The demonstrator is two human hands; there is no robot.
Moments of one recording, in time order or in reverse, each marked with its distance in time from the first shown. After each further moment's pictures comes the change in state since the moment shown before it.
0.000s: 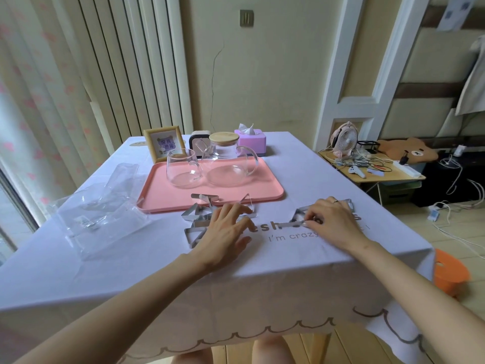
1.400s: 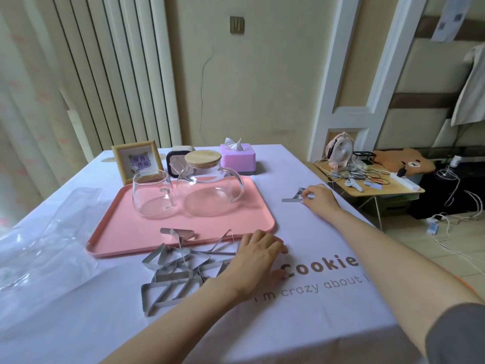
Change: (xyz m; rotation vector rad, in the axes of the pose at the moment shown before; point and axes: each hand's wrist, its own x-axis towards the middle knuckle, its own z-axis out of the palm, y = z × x) left_hand 0.092 0.023 0.064 -0.130 -0.247 0.012; right_hand 0.173 0.102 0.052 0.224 -0.007 0.345
